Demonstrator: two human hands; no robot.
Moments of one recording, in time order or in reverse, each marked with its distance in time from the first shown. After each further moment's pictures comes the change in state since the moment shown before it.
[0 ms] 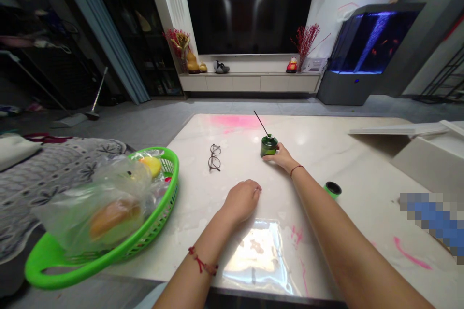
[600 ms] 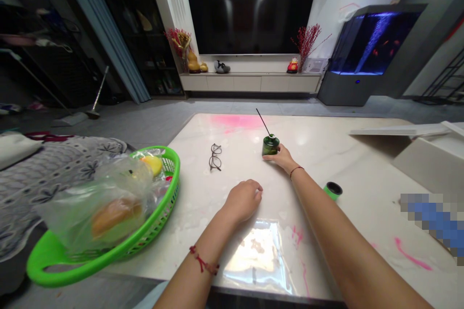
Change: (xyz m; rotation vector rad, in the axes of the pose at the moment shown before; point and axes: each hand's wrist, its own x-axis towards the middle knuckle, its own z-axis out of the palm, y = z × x) left_hand -0.002 0.000 0.000 -0.004 0.012 0.020; right_hand 0.000 0.001 0.003 -0.037 0.043 0.025
